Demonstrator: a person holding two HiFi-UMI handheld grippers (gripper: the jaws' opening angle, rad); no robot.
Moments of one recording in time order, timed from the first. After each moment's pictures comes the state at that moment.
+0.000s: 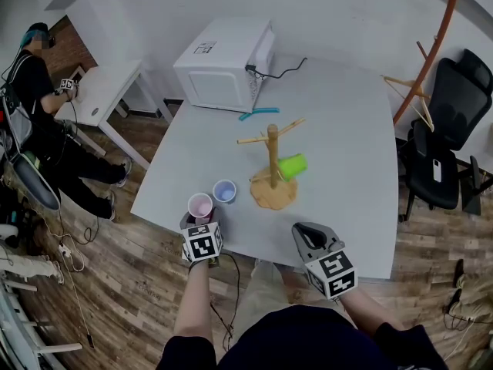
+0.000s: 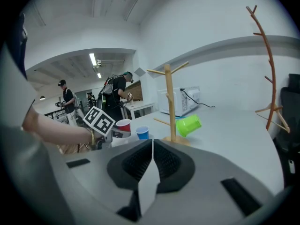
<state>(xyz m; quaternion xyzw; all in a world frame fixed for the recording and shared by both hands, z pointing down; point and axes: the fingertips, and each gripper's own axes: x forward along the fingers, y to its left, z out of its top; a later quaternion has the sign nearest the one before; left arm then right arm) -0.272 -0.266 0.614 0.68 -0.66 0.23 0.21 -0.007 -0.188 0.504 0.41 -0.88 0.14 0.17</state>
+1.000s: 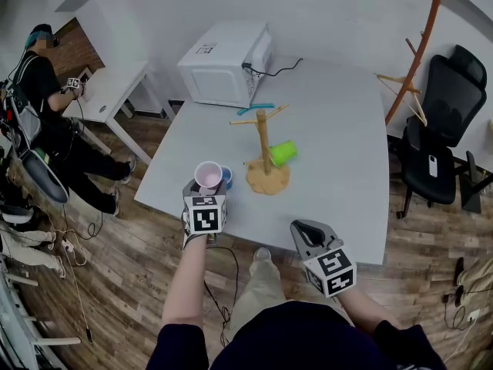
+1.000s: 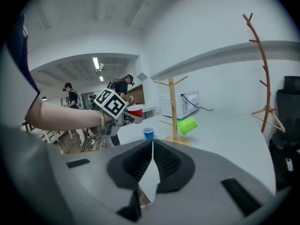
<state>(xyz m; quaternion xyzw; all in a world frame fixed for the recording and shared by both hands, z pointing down) -0.209 -0.272 0.521 0.73 -0.62 0.25 0.13 0.014 -0.130 0.484 0.41 -0.89 0.13 0.16</state>
